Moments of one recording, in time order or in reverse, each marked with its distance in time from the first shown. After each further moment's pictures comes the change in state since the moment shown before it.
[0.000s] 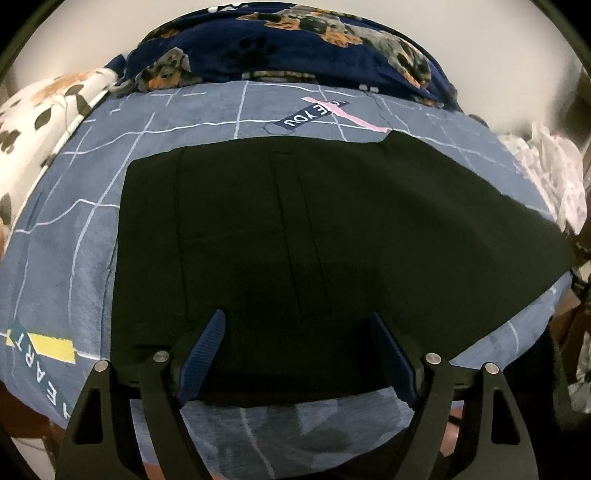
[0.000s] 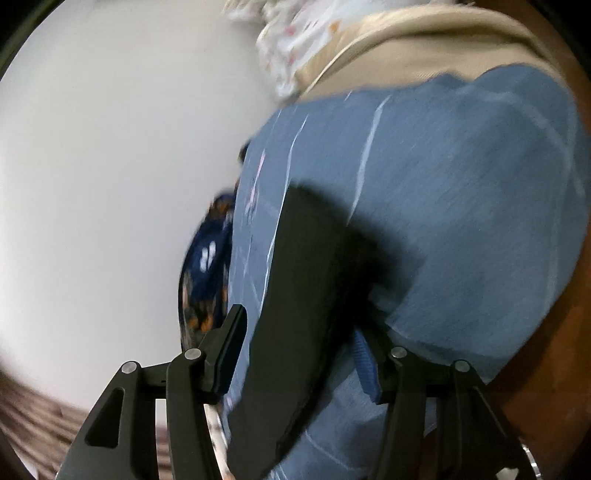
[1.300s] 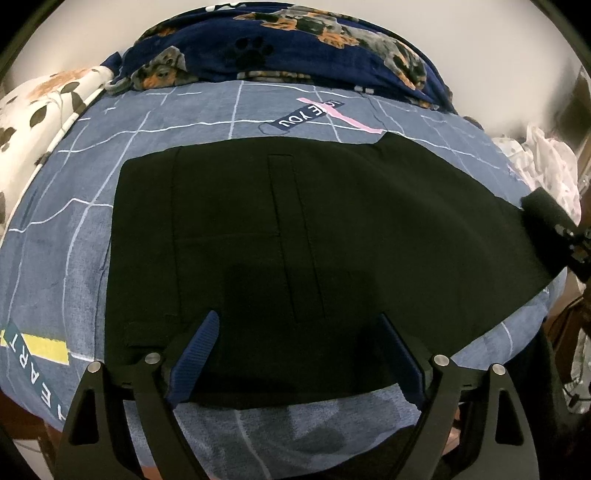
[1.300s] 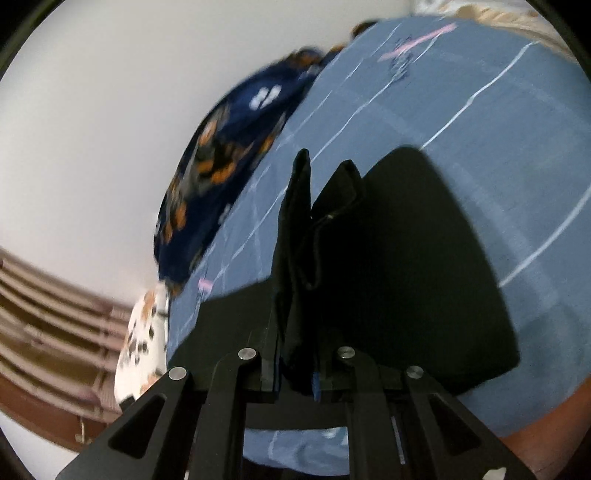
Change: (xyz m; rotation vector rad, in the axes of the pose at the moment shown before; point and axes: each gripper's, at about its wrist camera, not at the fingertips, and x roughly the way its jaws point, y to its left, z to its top) left arm 0.000 0.000 0.001 -0.001 0.001 -0.026; right arm 0.122 0.144 -0.154 -0.405 0.339 -0.101
